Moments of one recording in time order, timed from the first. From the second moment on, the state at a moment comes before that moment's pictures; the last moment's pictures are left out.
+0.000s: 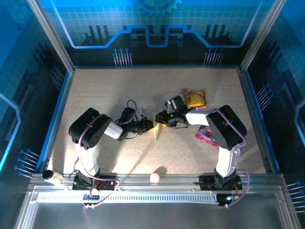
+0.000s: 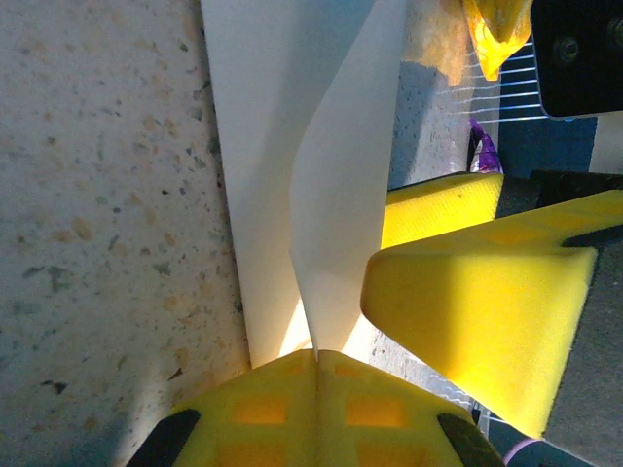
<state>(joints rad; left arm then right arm) -0.44 1.92 0.63 0.69 0.63 -0.97 0.52 1.90 1.00 -0.03 -0.48 0.75</state>
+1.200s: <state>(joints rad) -0.44 1.91 0.64 0.63 0.62 -0.92 0.52 1.90 1.01 -0.04 -0.48 0.75</state>
